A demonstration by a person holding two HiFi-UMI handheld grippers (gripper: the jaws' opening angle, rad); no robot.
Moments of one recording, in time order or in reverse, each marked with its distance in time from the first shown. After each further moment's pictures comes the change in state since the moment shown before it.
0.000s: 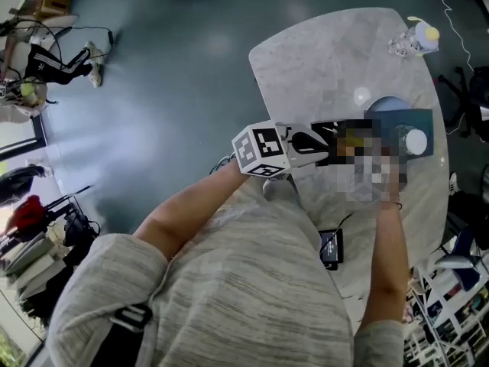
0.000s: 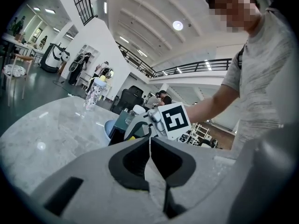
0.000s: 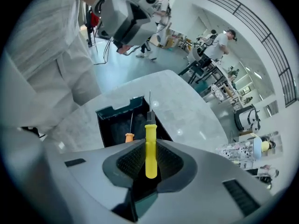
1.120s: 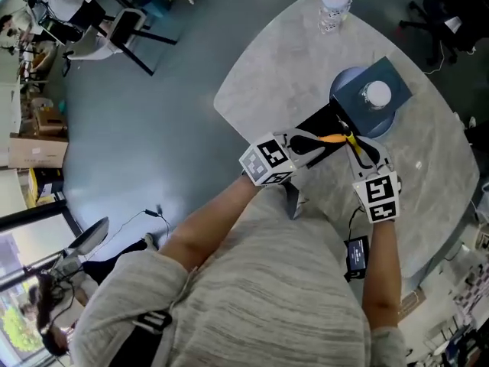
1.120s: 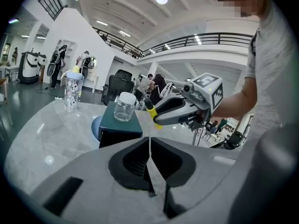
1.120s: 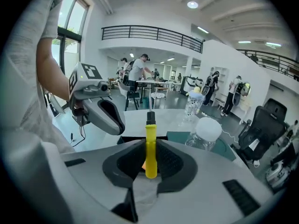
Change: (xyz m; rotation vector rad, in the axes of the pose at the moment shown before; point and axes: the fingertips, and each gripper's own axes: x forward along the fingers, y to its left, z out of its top) left arm 0.071 -0.003 -0.010 0.196 0.262 -0.046; right arm -0.113 0.003 -0.034 0.971 -0.421 -0.347
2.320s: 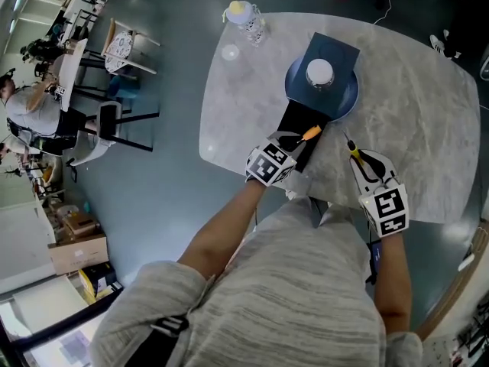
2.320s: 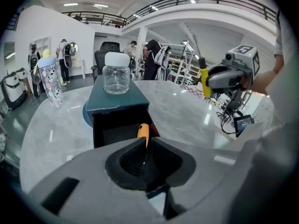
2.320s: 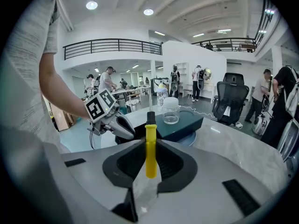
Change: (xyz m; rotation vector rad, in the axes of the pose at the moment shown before) left arm 0.090 0.028 -0.085 0.199 0.422 0.035; right arm -0.087 0.004 -0.110 0.388 -0.094 -0.258
